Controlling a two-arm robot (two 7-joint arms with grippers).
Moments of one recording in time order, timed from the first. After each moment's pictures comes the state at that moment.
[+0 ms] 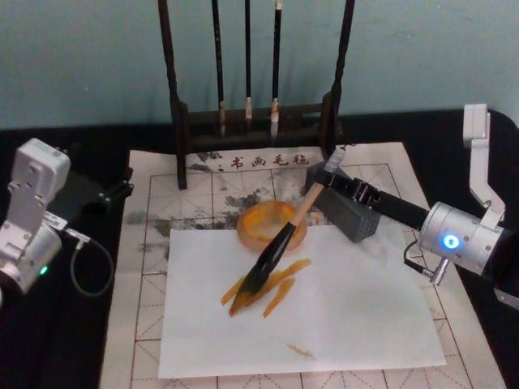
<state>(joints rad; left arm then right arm) -0.20 0.60 0.45 -1.41 -0.25 -0.12 0.03 0.35 0.60 -0.60 -1.39 1.42 0.33 0.40</state>
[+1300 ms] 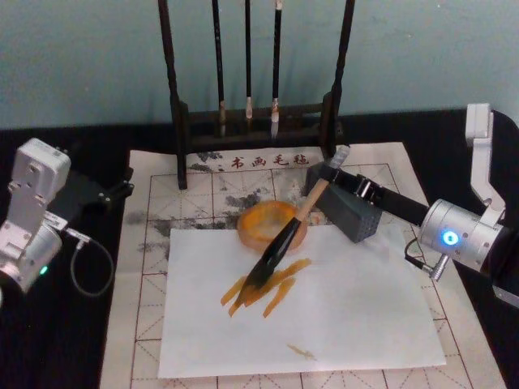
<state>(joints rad) -0.20 0.60 0.45 -1.41 -0.25 -0.12 0.03 0.39 0.62 -0.65 -1.36 1.46 0.28 0.37</state>
